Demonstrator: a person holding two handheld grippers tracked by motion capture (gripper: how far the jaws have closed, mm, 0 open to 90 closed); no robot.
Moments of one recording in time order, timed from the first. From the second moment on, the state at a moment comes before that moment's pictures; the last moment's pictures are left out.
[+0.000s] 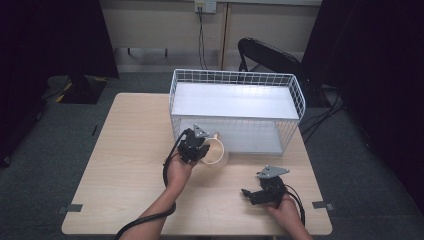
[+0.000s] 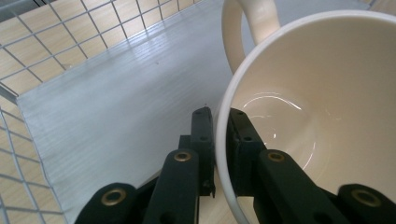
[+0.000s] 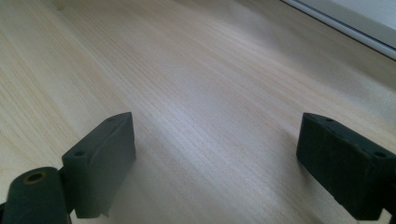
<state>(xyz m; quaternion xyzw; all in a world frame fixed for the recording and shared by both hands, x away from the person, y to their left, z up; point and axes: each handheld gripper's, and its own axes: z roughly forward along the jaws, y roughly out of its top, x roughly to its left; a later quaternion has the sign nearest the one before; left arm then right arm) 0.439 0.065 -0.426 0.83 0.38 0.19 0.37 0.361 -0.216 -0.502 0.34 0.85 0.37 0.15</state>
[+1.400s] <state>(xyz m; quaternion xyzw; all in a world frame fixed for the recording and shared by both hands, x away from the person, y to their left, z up) 0.455 0.047 -0.442 0.79 0.41 0.28 0.37 0.361 -0.216 -0.502 0.34 0.85 0.37 0.15</state>
